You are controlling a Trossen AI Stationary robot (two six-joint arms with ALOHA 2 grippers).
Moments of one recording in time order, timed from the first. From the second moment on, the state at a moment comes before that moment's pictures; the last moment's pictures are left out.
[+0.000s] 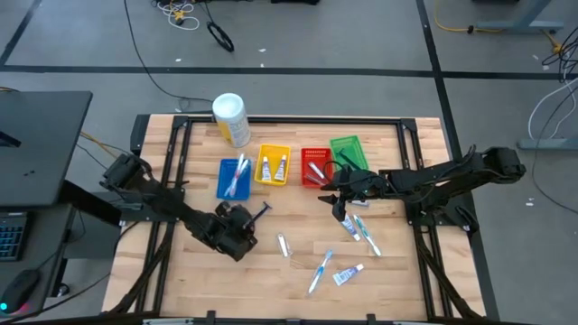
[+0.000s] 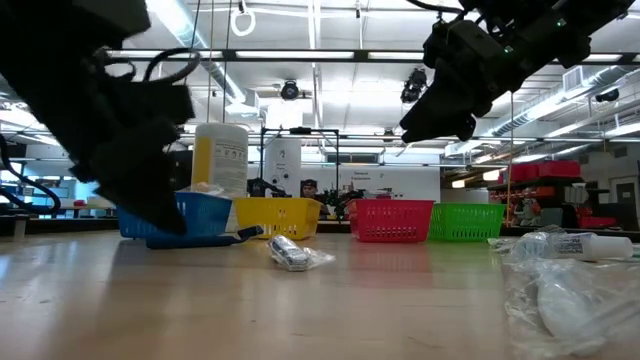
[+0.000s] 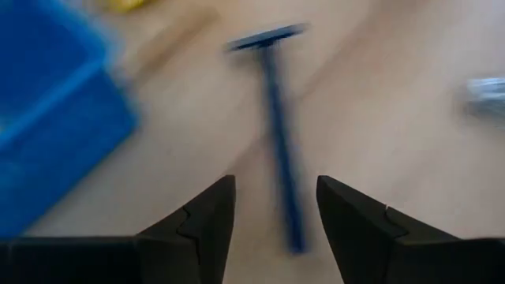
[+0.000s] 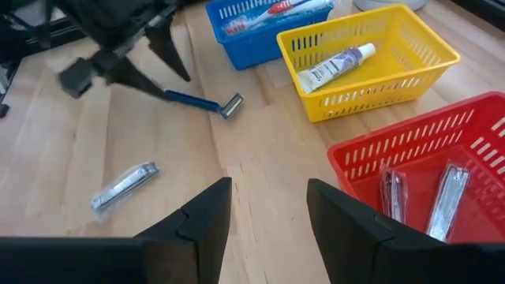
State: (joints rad) left arm -0.52 1.66 0.74 -0.35 -0.68 -1.14; right arm 0.06 1.26 0.62 0.06 0.15 0.33
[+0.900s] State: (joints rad) left arm -0.51 1.73 0.73 -0.22 -0.65 -1.12; right arm 0.06 1.30 0.62 0.09 0.15 0.33
